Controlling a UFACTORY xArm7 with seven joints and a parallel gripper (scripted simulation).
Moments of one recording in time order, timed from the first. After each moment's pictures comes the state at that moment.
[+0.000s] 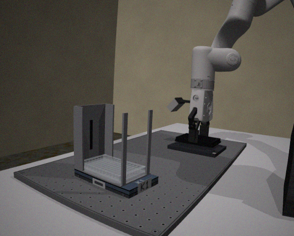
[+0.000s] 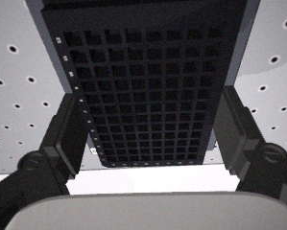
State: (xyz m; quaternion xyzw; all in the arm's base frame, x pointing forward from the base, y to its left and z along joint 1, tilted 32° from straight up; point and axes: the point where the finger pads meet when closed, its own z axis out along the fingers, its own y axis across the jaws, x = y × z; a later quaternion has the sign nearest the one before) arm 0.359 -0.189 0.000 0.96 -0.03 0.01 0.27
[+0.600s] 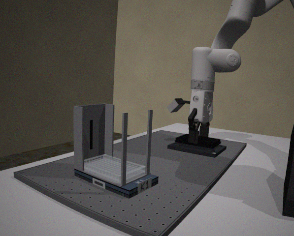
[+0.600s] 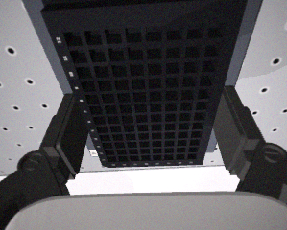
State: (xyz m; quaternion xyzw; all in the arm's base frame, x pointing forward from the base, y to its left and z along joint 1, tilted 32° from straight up) arm 0.359 -0.190 -0.002 0.96 -0.03 0.01 0.27
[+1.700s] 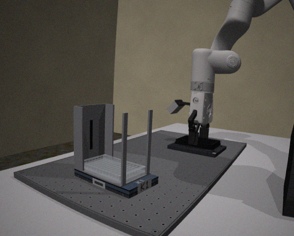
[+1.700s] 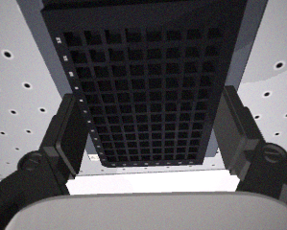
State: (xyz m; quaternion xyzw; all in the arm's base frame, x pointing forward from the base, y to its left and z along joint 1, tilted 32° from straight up) arm 0.359 -0.193 -0.006 0.96 -0.03 0.01 0.27
